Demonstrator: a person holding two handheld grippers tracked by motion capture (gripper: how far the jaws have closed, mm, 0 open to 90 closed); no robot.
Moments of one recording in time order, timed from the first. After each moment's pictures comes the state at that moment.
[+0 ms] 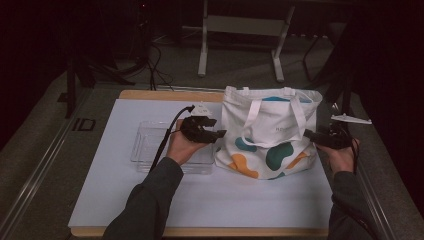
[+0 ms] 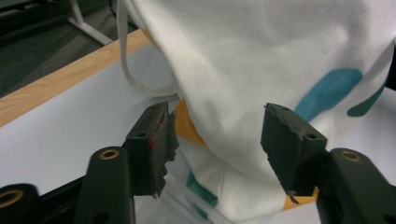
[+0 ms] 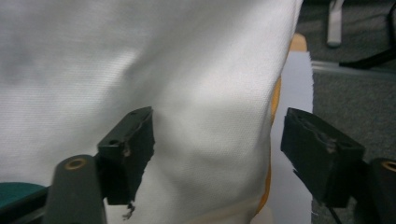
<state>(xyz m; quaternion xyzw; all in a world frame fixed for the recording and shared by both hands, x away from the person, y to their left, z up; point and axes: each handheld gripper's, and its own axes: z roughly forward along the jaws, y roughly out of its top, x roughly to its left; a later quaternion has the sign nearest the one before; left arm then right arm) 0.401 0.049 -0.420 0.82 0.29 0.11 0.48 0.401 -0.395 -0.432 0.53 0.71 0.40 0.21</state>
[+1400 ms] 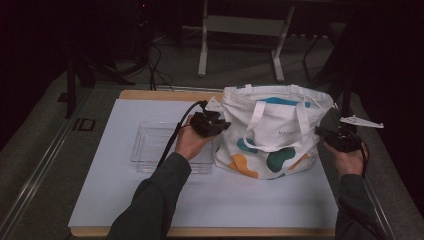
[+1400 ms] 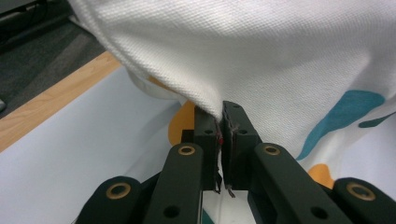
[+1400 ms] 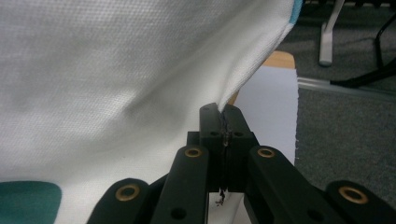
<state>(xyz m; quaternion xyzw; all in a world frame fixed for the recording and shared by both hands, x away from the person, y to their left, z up) 0.398 0.025 -0.399 0.84 0.27 0.14 0.44 0.377 -0.405 -0.416 0.51 0.71 0.43 0.24</state>
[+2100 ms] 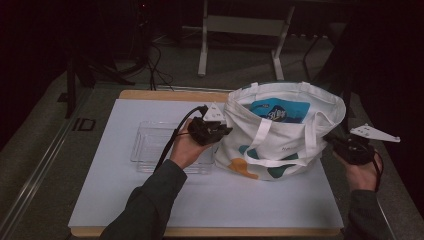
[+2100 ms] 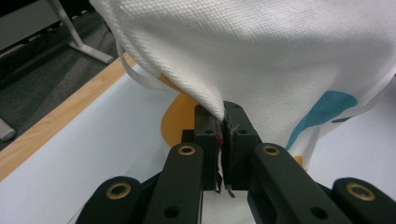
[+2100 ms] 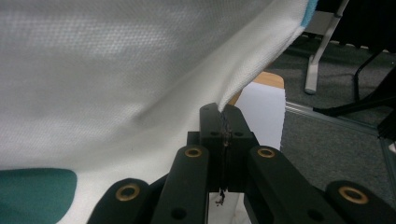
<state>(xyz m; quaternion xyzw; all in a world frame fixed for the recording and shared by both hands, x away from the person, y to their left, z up) 0.362 0.027 -0.384 0.85 0.22 0.16 0.45 0.328 -0.404 -0.397 0.46 0.72 0.43 0.30</state>
